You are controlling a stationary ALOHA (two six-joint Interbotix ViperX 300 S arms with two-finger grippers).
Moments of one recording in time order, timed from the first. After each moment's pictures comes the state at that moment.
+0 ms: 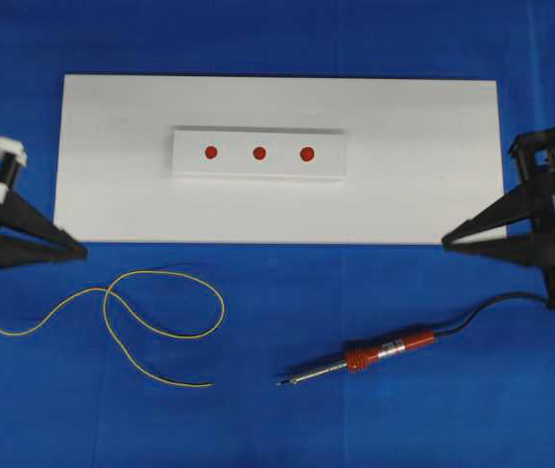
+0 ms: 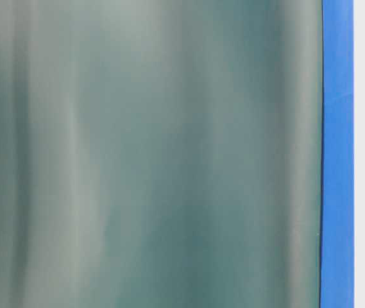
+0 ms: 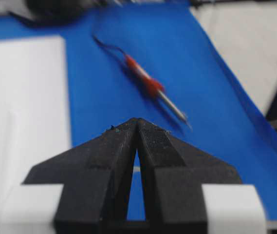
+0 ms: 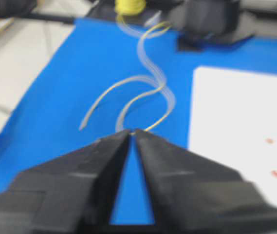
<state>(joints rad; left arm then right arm) -0.27 -0.81 1.20 0.00 -0.29 -0.01 0.22 -0.81 1.14 0.00 -0.20 0.17</state>
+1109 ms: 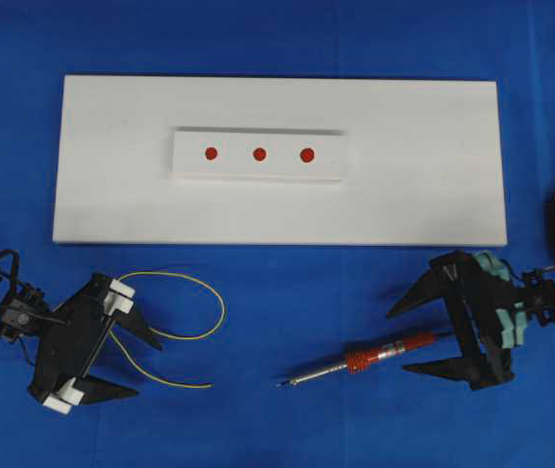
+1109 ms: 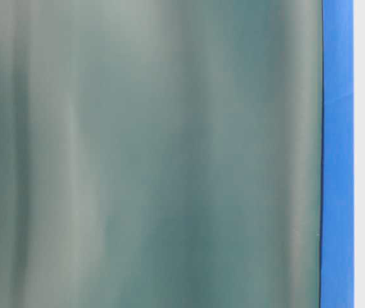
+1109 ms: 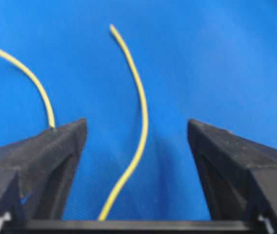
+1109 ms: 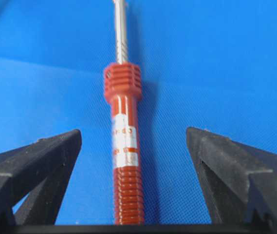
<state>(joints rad) -0.51 0.13 1.09 0.00 -0.71 -0.07 0.53 0.04 1.21 0.28 -0.80 0.22</state>
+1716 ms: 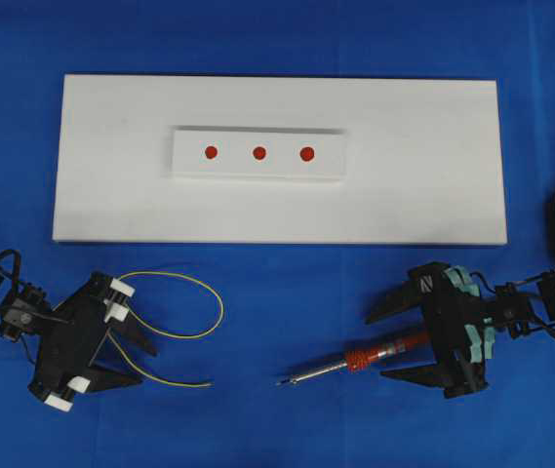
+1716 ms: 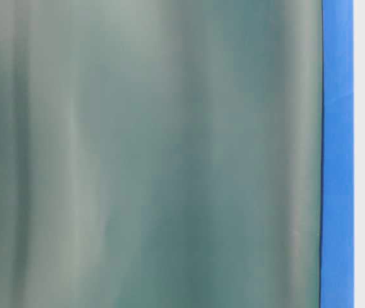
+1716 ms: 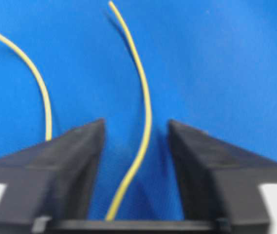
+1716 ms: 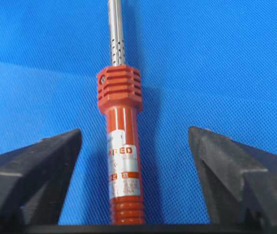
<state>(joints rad) -0.51 0.14 1.09 0.00 -0.71 -0.07 0.54 0.18 1.13 0.30 -0.84 0.20</state>
